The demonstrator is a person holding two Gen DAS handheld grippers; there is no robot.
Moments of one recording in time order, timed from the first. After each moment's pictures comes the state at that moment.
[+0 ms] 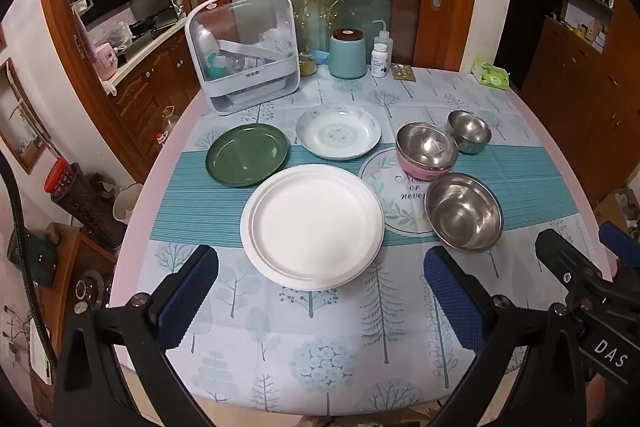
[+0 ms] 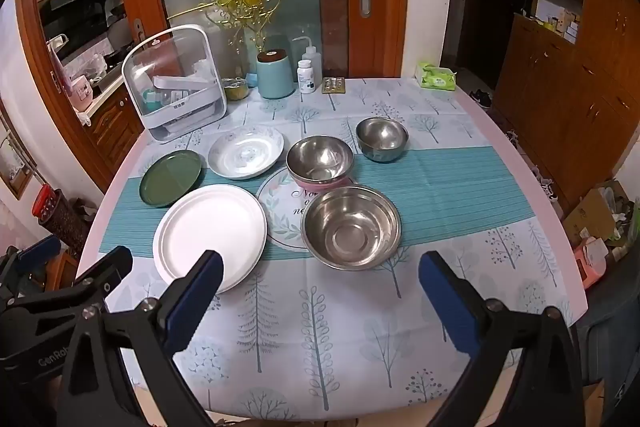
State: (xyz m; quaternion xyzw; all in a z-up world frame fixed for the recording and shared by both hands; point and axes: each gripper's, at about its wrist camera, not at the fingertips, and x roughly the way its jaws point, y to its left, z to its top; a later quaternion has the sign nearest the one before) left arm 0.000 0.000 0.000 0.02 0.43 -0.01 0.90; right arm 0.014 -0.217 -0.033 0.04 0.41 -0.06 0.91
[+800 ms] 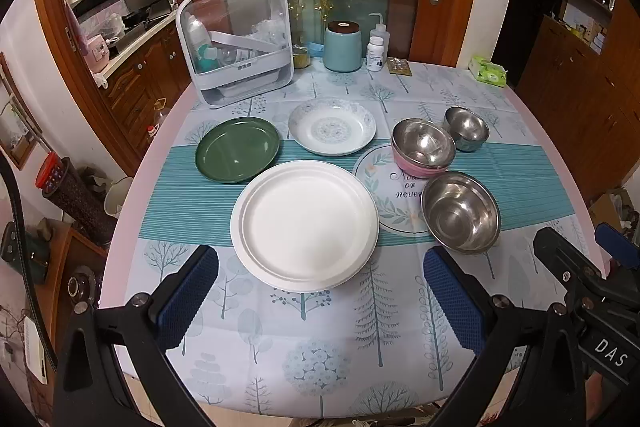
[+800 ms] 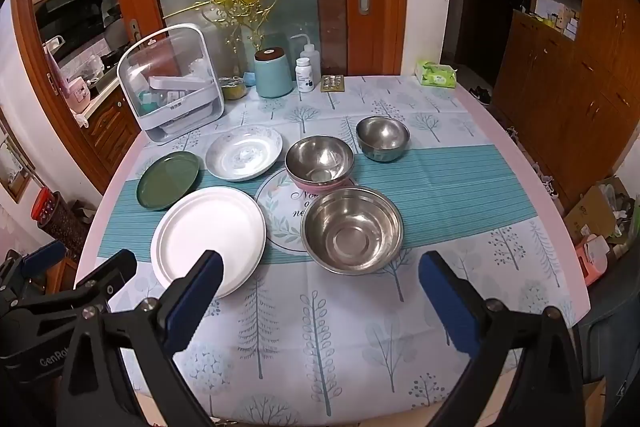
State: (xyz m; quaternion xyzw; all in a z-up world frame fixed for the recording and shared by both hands) left arm 0.008 0.006 -0.004 0.01 0.45 -0.02 0.89; right arm 0.021 -0.219 -0.035 0.04 0.41 -0.06 0.91
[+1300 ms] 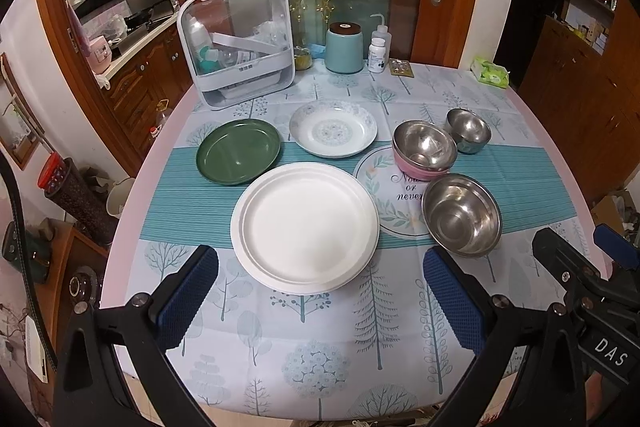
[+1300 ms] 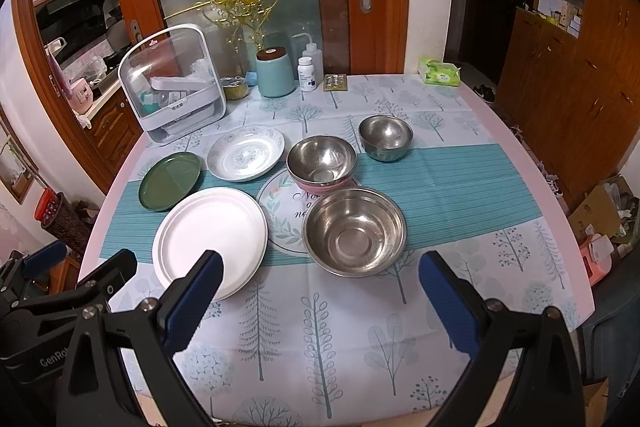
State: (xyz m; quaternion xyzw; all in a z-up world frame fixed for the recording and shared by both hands) left arm 0.016 0.003 -0.005 0.01 0.45 -0.02 0.89; right arm 0.028 -0.222 -0.040 0.04 0.42 -0.06 0.91
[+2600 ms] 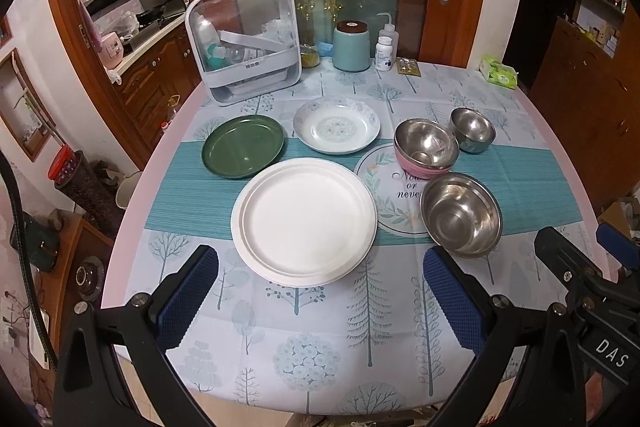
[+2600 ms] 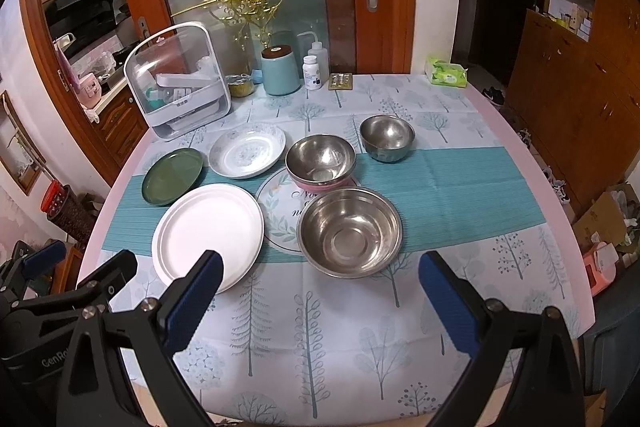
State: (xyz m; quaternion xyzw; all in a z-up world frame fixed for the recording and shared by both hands) left arm 0.003 -0.011 0.001 0.02 0.45 0.00 0.89; right arm 0.026 -0.233 -0.040 0.05 0.41 -0.04 0.91
